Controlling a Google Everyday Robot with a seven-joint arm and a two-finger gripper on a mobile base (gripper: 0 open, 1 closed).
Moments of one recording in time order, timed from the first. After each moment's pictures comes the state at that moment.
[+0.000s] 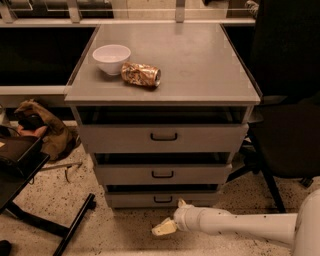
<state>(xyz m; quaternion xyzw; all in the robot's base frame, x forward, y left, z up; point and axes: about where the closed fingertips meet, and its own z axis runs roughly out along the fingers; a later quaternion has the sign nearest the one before) 0.517 -0.037 0.326 -0.35 0.85 0.22 0.33</state>
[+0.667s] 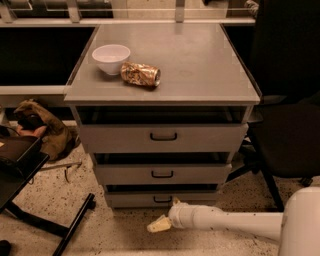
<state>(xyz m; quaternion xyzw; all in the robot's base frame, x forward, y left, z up) 0.535 -0.020 0.304 -0.35 0.84 0.24 0.33</state>
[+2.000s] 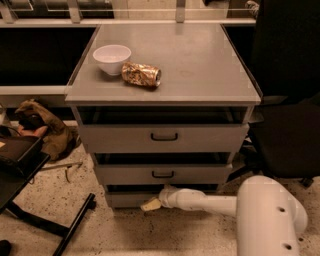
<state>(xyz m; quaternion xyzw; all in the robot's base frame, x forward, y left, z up) 0.649 0.017 0.247 -0.35 0.84 0.20 0.36</state>
